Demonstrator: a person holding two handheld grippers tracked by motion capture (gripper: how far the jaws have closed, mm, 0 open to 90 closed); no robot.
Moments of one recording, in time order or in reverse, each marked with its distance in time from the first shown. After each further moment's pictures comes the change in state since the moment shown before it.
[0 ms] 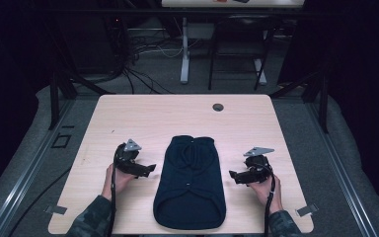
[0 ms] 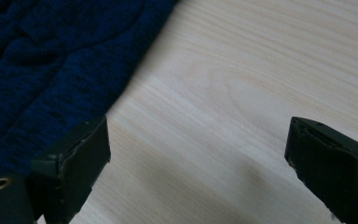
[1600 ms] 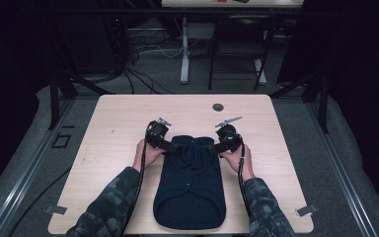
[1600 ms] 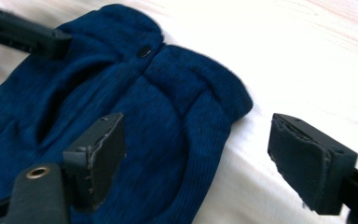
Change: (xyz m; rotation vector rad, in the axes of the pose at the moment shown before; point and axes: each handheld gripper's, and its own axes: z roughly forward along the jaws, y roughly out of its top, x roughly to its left) left arm -0.010 0.090 0.081 0.078 -0.066 -0.033; right arm 0.010 0.105 0.070 0.077 0.129 0.038
